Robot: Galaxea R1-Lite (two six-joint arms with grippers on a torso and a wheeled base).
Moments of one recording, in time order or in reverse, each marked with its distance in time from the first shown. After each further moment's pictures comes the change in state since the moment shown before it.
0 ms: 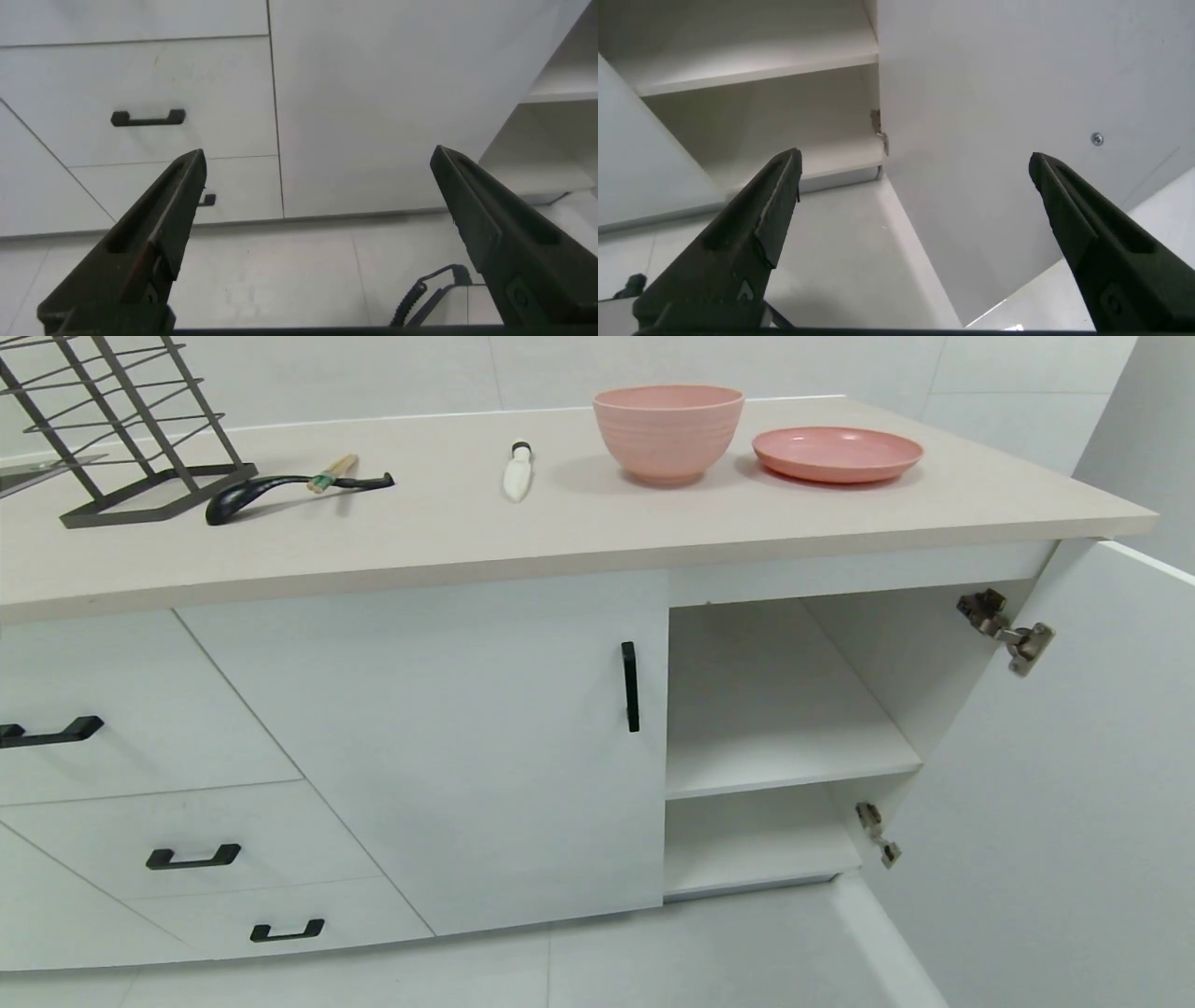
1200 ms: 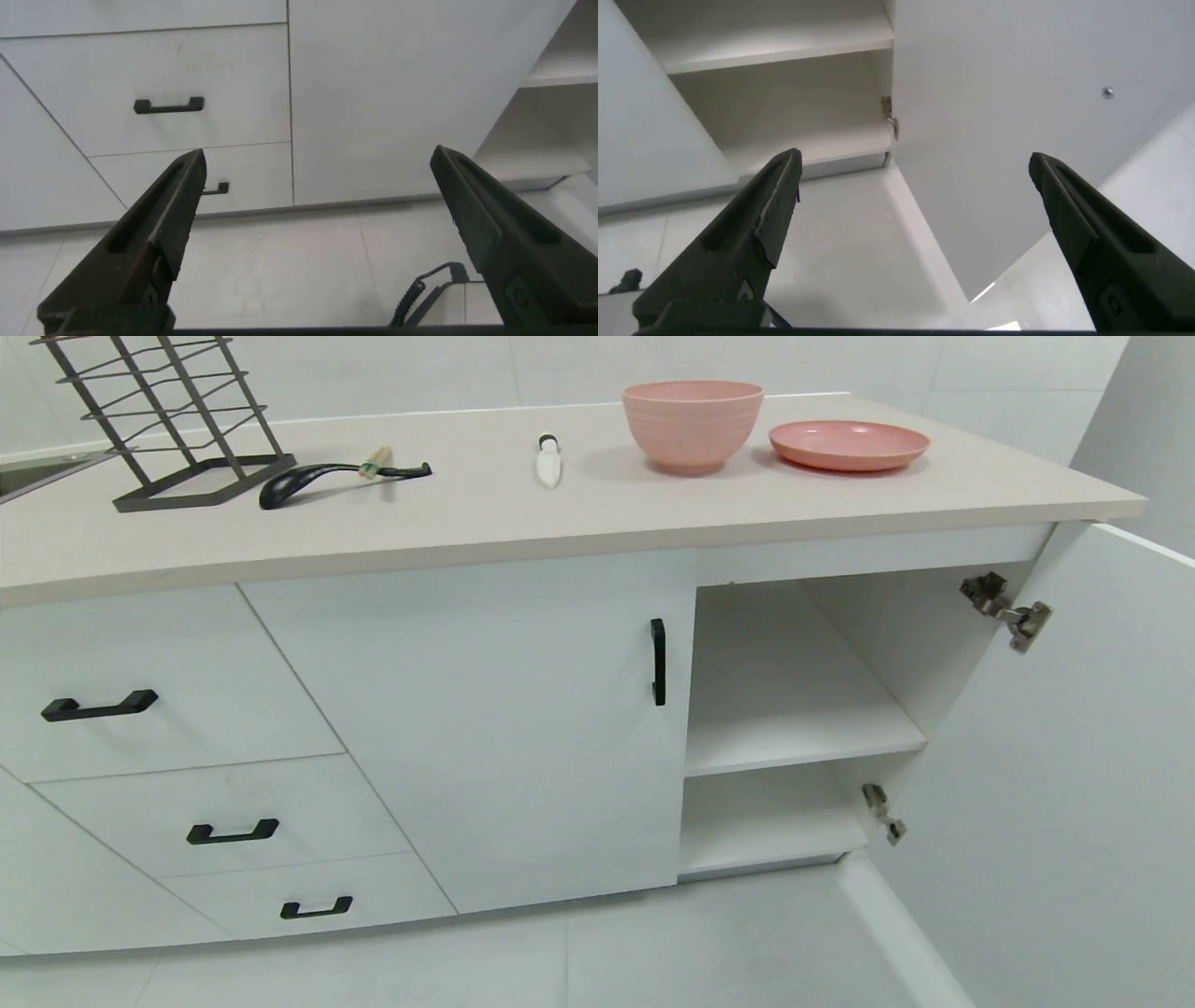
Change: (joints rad) left arm 0.000 -0.001 0.000 0.000 -0.015 0.005; right arm 0.000 0.000 0.000 -0.001 0.011 -0.021
